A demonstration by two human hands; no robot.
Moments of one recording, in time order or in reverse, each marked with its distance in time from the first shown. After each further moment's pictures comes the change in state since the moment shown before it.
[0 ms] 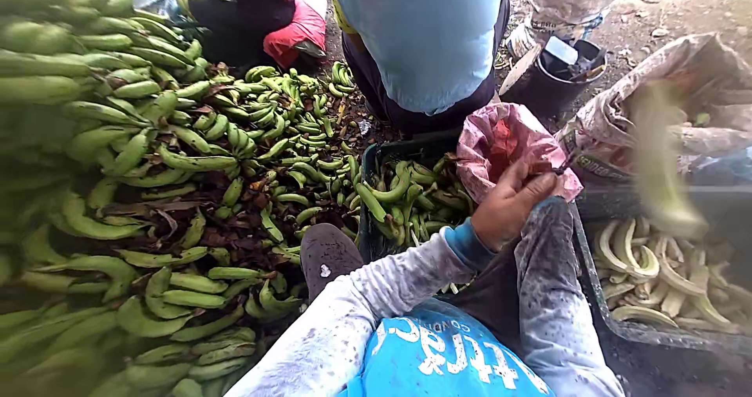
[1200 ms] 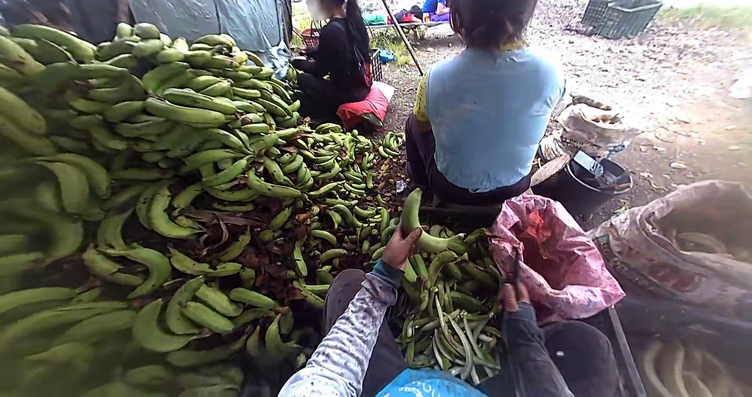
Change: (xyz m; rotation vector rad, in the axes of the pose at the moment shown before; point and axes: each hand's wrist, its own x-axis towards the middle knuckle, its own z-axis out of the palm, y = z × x) left_hand -0.061 -0.011 -0.233 -0.039 0.654 -0.024; right_hand 0.023 0.160 -0.012 -0.624 -0.377 -0.595
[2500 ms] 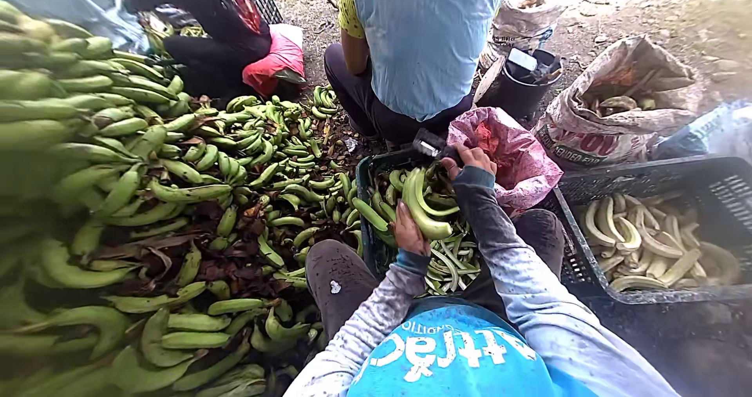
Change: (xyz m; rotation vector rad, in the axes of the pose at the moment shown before) left_hand -0.076 -0.071 0.091 -0.145 0.188 -0.006; right_hand 0.035 -0.128 0.003 -0.683 0.070 -0.334
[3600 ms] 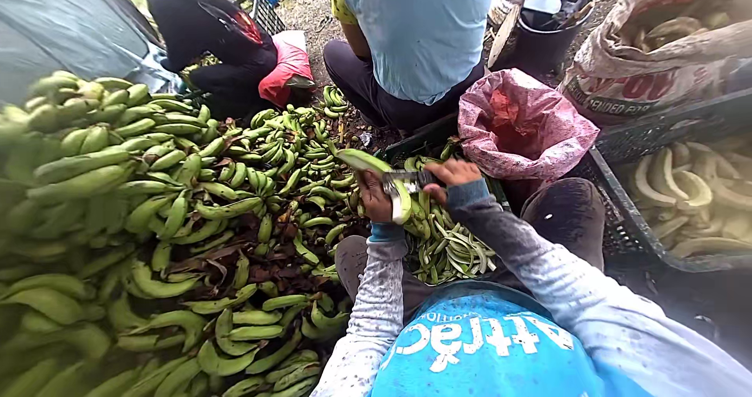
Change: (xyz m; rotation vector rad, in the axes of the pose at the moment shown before) left_hand 0.045 0.066 -0.035 0.364 -0.186 0.588; right_hand -0.056 -0.026 0.026 0.144 0.010 -0.362
